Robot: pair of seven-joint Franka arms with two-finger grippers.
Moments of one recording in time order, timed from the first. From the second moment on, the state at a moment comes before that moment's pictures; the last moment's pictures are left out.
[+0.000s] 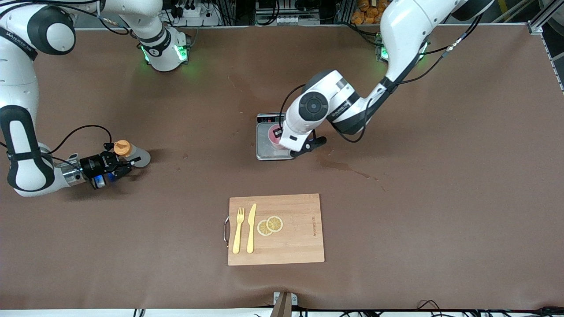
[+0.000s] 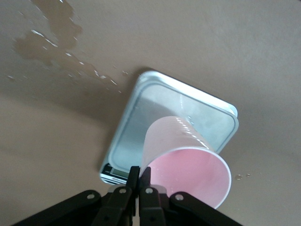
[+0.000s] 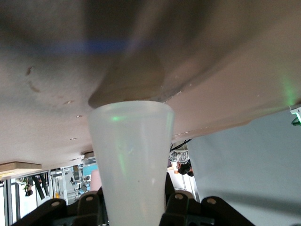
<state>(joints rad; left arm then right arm) -0.32 0.64 -0.59 -1.65 0.02 2.16 -1.27 -0.47 0.92 0.07 -1.49 0.61 1.33 0.67</state>
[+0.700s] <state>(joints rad) -0.37 0.66 -0.56 -1.65 0.07 2.22 -1.33 -0.39 0.83 0.08 -1.43 0.61 1.28 0.91</state>
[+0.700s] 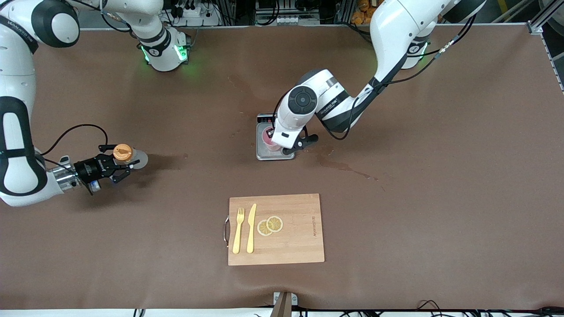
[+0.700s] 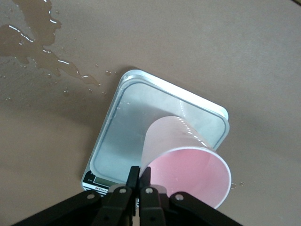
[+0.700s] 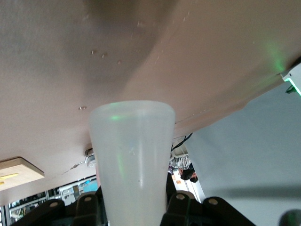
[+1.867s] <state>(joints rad) -0.35 0.54 -0.55 -1.61 0.16 2.14 -1.54 -0.13 0.75 0.07 -1.41 0.54 1.31 1.20</state>
